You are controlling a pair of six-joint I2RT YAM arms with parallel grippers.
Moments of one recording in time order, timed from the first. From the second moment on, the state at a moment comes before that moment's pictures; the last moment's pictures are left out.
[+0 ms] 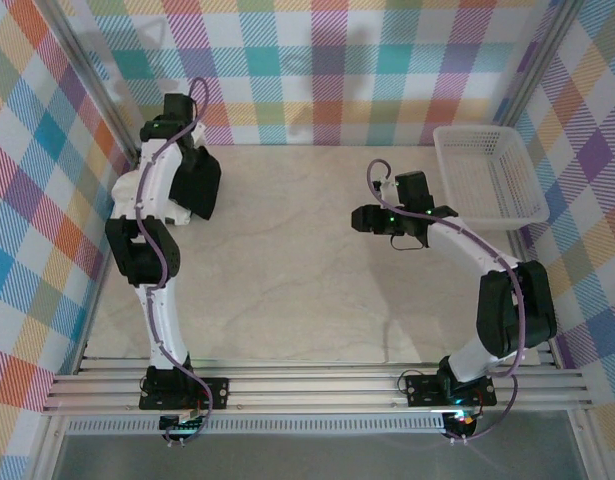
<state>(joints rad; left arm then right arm) -0.01 2.17 2.29 -1.07 -0.43 0.50 0.31 1.57 1.08 -0.33 -0.44 0.30</state>
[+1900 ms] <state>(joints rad) -0.02 1.17 0.34 0.32 -0.24 -0.26 0.20 1.35 0.45 0.26 0.26 0.02</state>
